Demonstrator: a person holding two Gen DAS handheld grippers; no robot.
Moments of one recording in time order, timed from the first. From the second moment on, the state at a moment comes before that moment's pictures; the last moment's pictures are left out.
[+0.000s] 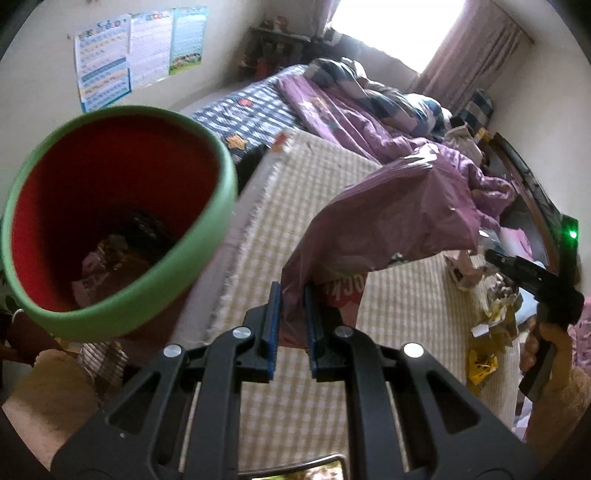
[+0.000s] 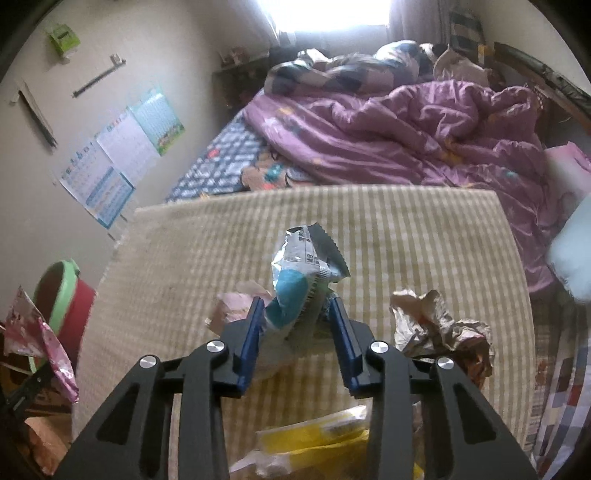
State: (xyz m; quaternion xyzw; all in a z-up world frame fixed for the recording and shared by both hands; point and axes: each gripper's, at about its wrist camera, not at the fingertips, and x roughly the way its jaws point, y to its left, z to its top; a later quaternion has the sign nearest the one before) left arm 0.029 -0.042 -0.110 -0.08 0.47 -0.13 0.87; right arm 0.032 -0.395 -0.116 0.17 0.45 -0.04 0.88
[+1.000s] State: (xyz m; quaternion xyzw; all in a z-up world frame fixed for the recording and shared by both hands) left arm 0.017 0.005 -0.091 -0.10 0.43 -0.07 0.89; right arm 0.032 -0.234 -0.058 0.13 0.41 0.17 0.89
